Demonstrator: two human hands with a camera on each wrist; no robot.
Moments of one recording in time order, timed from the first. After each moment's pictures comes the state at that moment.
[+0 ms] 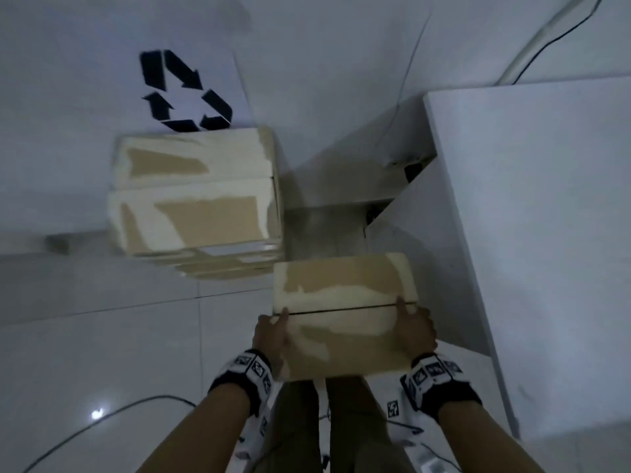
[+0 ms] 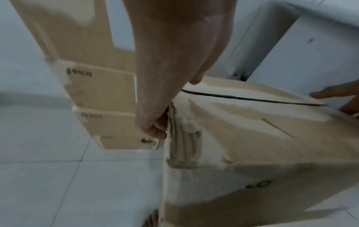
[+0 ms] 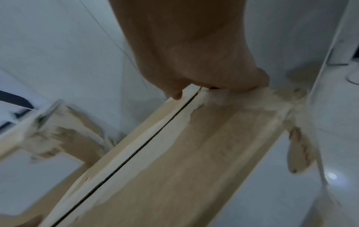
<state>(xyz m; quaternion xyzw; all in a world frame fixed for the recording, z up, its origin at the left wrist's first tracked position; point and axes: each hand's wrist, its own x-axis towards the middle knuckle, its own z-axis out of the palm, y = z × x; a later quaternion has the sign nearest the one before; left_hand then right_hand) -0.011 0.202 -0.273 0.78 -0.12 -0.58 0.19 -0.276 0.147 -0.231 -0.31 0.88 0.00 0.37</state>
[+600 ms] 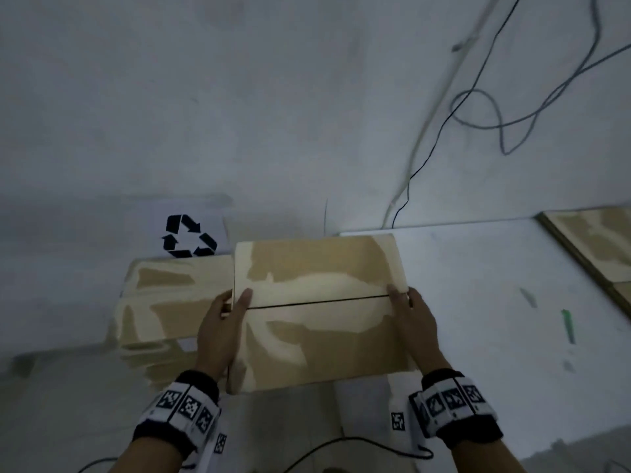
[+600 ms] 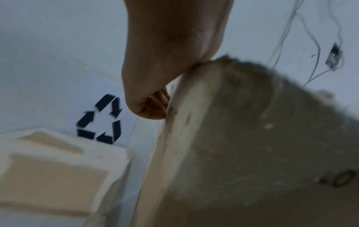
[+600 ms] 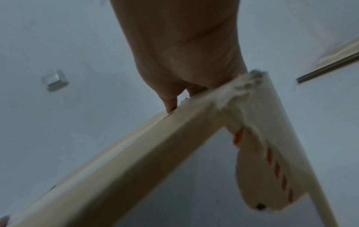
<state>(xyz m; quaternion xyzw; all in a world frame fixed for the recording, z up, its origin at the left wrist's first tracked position) -0.039 0.146 0.032 0.71 -0.35 -0.38 0.48 -0.345 0.088 0.044 -0.51 0.71 -0.34 0.35</state>
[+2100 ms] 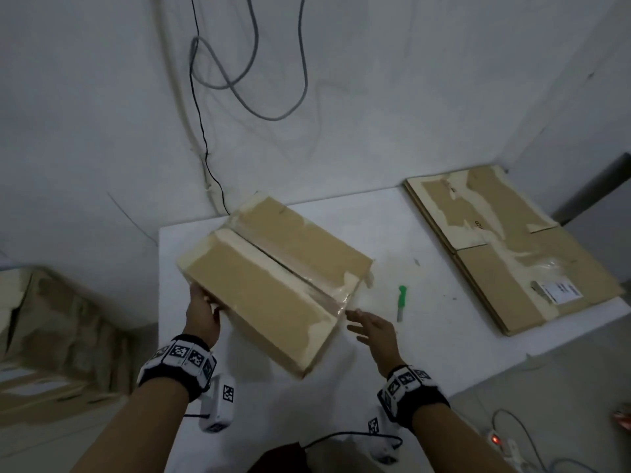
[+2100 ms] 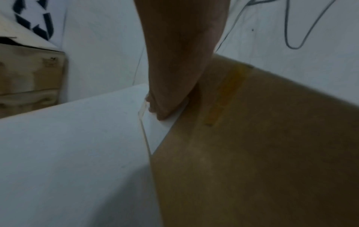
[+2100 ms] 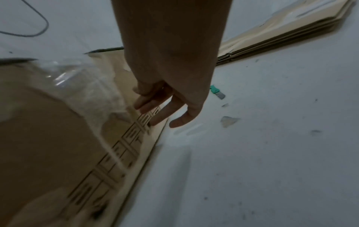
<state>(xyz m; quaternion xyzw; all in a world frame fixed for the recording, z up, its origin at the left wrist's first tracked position) -0.454 0.001 -0.011 0.64 -0.14 -0.53 0.54 -0.767 0.042 -0.046 -0.34 0.66 -0.41 0.53</state>
